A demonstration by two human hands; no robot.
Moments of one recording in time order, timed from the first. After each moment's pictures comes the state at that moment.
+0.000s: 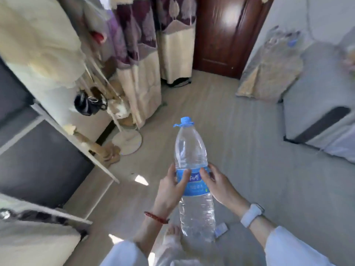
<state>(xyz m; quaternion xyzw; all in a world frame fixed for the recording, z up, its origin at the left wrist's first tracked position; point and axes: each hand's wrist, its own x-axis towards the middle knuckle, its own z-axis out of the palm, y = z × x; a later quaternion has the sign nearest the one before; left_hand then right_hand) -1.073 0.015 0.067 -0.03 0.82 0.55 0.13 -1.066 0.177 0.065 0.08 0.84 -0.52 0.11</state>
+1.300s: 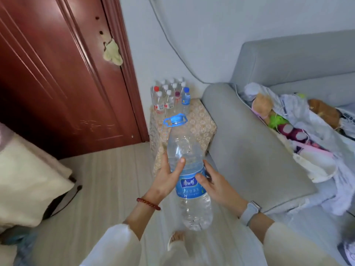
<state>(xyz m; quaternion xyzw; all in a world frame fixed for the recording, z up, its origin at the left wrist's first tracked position) -1.941 0.790 0.093 0.24 0.73 0.56 0.31 -1.810 0.903 0.101 0.20 0.79 -0.57 -0.07</state>
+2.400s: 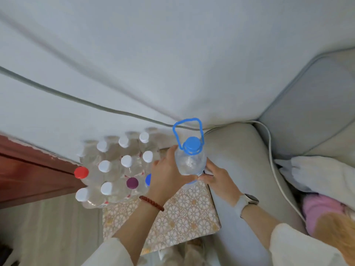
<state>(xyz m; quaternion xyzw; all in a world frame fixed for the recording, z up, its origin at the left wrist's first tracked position) -2.349 1.365 -0.052 0.31 0.88 0.31 0.15 -2.239 1.493 -0.091 0.28 0.78 -0.56 0.02</state>
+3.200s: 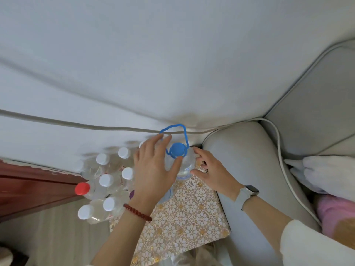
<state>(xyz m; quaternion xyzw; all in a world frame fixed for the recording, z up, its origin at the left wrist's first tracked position) -2.391 1.364 -0.019 0.37 0.89 0.27 -0.02 -2.284 1.503 -0.095 0.22 0.82 -0.52 0.00</state>
